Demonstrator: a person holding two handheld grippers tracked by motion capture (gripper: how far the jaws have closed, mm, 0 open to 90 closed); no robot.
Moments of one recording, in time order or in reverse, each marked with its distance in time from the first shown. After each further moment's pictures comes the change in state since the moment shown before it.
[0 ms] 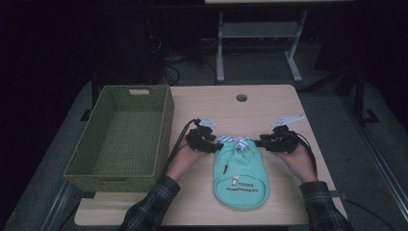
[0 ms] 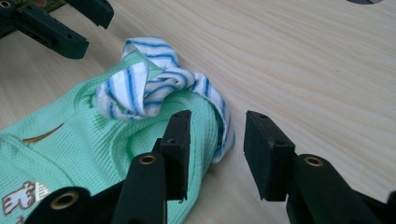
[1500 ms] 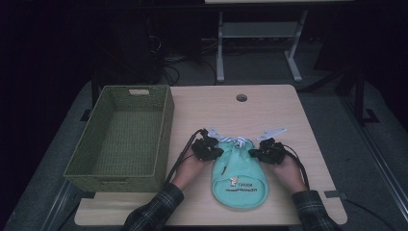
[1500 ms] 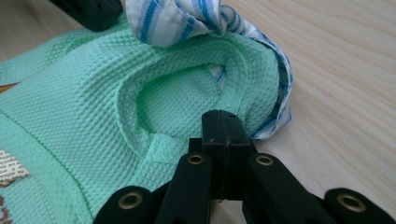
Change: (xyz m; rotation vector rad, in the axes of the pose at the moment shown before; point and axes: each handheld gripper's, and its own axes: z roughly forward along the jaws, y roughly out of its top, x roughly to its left) left arm -0.029 -0.019 0.020 0.097 0.022 0.018; right arm 0.034 -0.021 0.032 0.096 -0.023 -0.079
